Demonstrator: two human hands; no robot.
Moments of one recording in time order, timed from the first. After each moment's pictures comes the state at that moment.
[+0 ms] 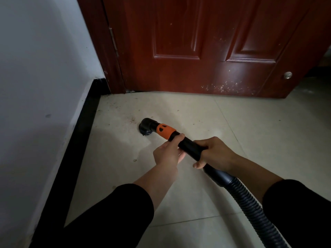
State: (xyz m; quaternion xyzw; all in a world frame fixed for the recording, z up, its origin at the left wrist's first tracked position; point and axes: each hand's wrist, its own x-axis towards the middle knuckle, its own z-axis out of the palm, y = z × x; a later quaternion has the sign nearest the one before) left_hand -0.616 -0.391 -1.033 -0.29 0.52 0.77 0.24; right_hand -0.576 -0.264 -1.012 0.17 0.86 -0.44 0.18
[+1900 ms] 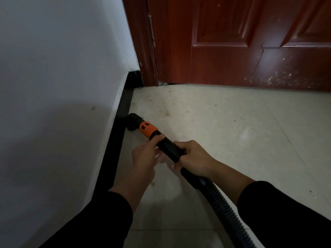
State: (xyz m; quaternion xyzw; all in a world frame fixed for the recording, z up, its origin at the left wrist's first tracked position) left_hand -0.682 -0.535 -1.079 -0.28 0.58 0.76 0.13; right_hand -0.643 -0.398 -1.059 0.05 0.82 -0.54 0.20
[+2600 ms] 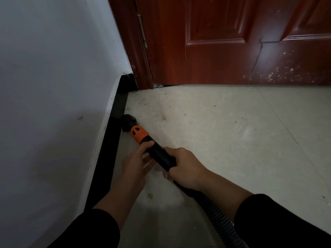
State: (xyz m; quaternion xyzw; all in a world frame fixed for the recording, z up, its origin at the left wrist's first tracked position) left_hand -0.702 -0.548 -1.099 -0.25 0.58 0.76 0.13; right_hand -0.655 -0.411 -1.076 -0.01 0.86 -0.49 0.14
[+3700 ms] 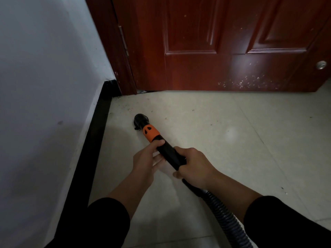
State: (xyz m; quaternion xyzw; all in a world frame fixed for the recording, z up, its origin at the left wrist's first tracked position) left_hand -0.681 -0.478 -1.091 -0.22 0.55 0.78 0.20; right_hand -0.615 -0.346 -1.057 0.07 0.88 -0.46 0.12
